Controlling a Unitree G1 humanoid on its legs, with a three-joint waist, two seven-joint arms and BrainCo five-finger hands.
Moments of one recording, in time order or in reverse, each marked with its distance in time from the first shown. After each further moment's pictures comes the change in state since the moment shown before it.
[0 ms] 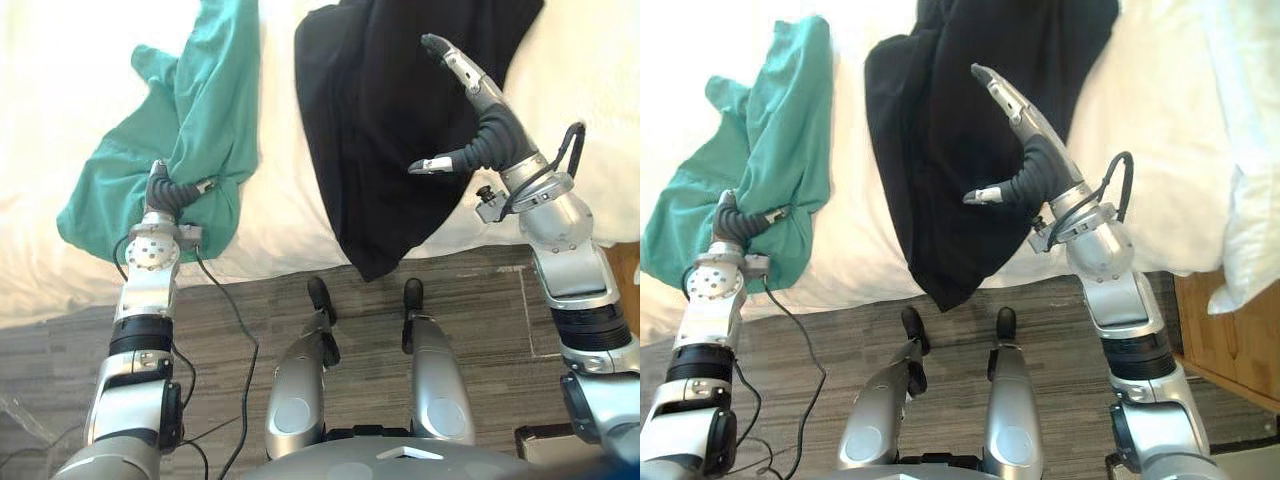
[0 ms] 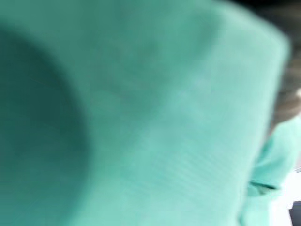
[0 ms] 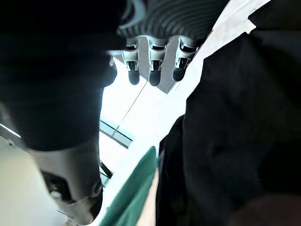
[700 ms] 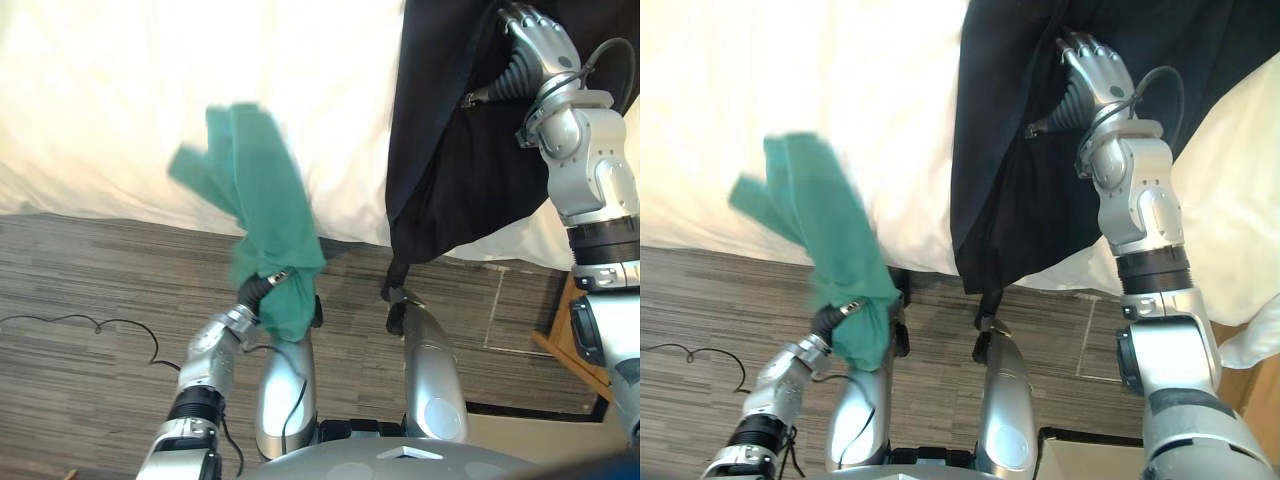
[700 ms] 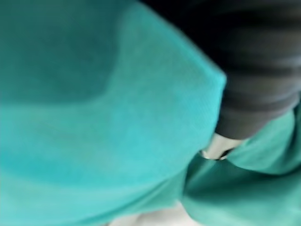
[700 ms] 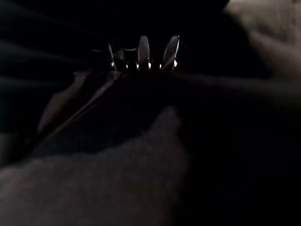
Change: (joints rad) left arm 0.225 -0.275 -0.128 0.206 -0.499 0.091 -0.664; right arm -0.422 -0.014 -0.014 0.559 -0.593 0.193 0.049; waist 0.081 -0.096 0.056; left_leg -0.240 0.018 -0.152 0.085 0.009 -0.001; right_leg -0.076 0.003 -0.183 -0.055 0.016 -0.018
